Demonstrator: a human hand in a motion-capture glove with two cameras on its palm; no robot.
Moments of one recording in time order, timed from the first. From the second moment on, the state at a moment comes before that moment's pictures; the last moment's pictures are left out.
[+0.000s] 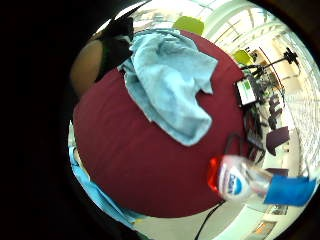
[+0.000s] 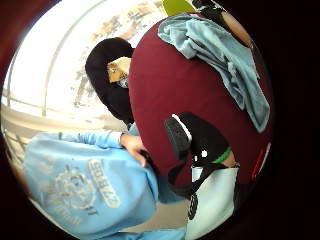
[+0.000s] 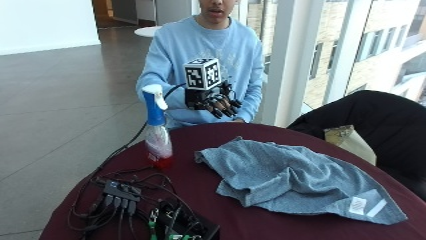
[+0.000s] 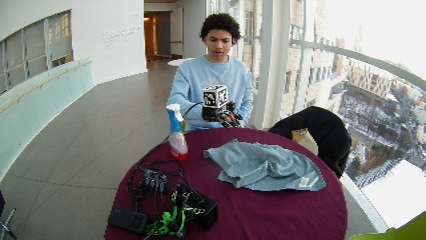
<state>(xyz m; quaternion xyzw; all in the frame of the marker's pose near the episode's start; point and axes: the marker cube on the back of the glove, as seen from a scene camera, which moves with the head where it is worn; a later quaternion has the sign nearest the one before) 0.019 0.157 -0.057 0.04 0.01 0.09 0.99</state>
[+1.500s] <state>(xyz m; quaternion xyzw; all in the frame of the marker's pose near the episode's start) 0.199 0.300 -0.042 0.34 -0.40 0.36 0.77</state>
